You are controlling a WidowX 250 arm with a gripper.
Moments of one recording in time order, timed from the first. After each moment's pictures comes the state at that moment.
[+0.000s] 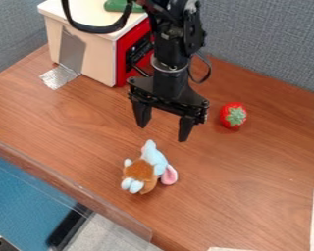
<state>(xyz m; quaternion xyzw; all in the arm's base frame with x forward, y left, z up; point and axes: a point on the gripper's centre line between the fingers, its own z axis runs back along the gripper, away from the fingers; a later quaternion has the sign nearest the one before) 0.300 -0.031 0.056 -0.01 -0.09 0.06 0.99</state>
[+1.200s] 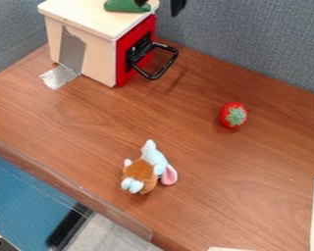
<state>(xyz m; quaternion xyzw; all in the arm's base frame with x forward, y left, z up) 0.415 0.067 0.158 -0.02 -0.16 0.00 0.99</state>
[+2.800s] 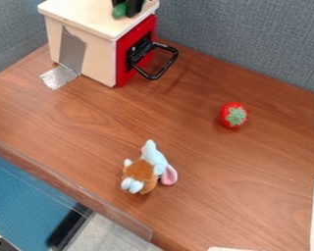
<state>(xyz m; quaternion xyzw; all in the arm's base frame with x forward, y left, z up) 0.447 0.135 0.106 0.02 -0.08 -0.03 1.00</state>
